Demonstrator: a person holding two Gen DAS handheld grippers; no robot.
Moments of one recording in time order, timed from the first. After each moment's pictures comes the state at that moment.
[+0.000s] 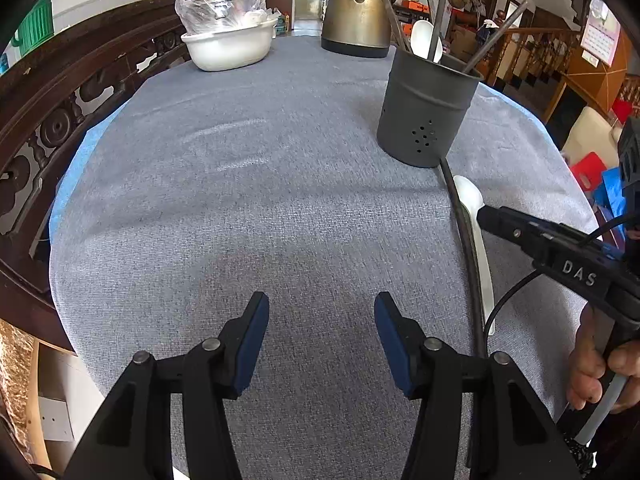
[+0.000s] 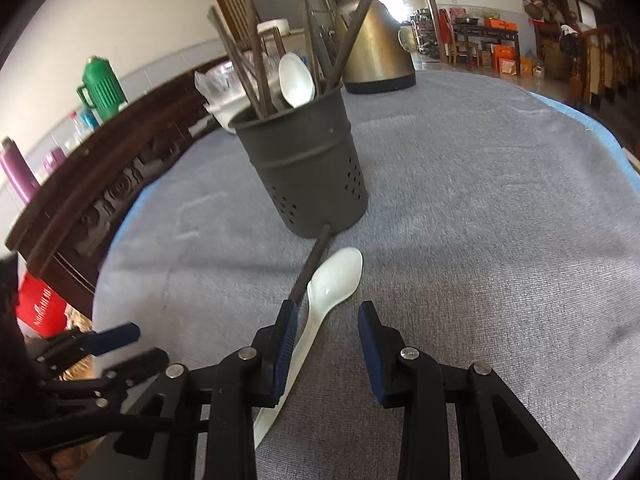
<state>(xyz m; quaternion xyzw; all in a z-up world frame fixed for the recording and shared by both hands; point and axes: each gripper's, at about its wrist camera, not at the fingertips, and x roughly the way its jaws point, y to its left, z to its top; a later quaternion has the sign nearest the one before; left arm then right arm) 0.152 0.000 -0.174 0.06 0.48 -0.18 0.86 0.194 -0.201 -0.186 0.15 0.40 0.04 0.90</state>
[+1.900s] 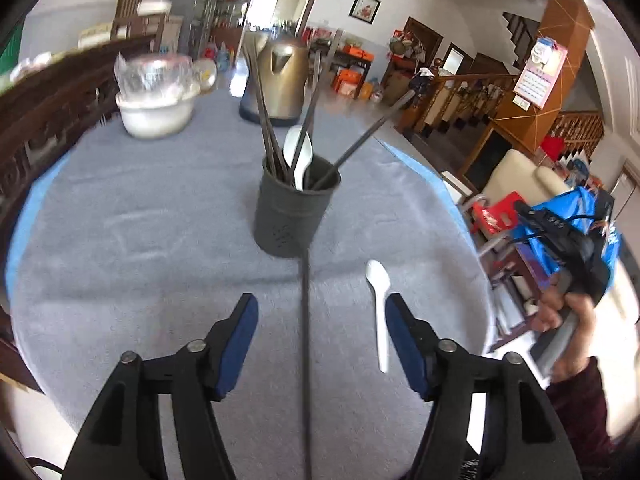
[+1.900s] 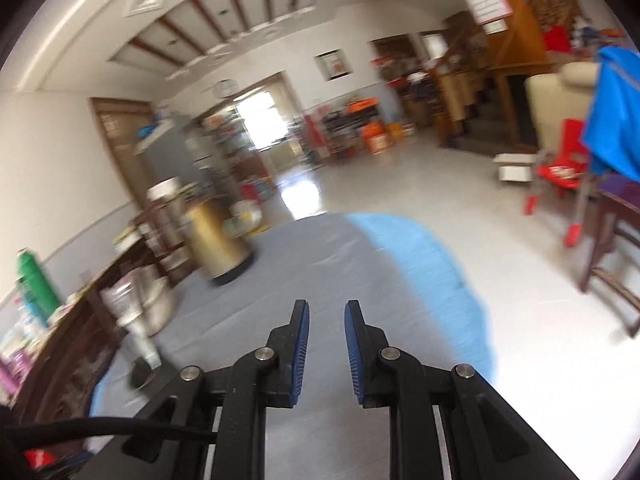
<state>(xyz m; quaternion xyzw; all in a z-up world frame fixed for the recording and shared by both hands) 0.129 -0.039 -0.086 -0.01 0.41 -0.30 0.86 0.095 -0.418 -0.087 0.28 0.18 -0.21 0.92</state>
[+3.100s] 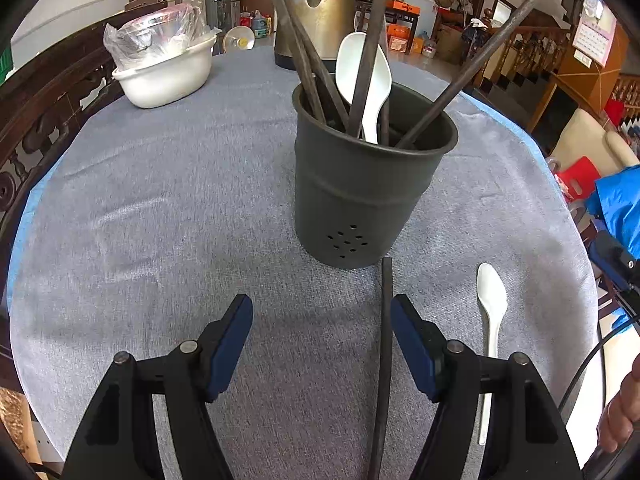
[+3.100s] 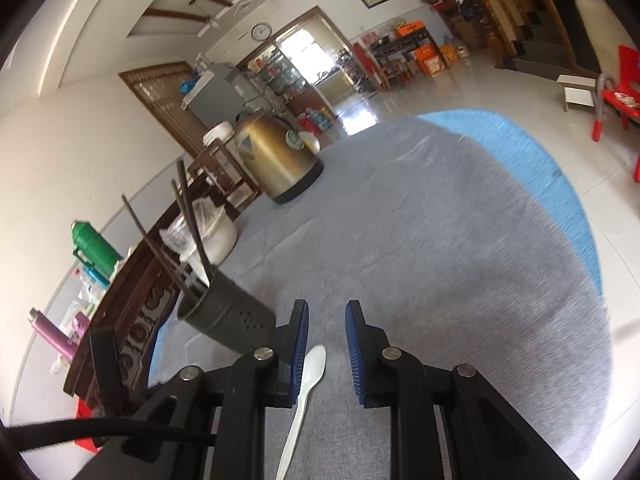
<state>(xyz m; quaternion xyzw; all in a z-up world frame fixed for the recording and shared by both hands) 0.218 -0.098 -0.163 0.07 0.48 -0.20 0.85 0.145 -0.355 -0.151 0.34 0.28 -0.01 0.90</state>
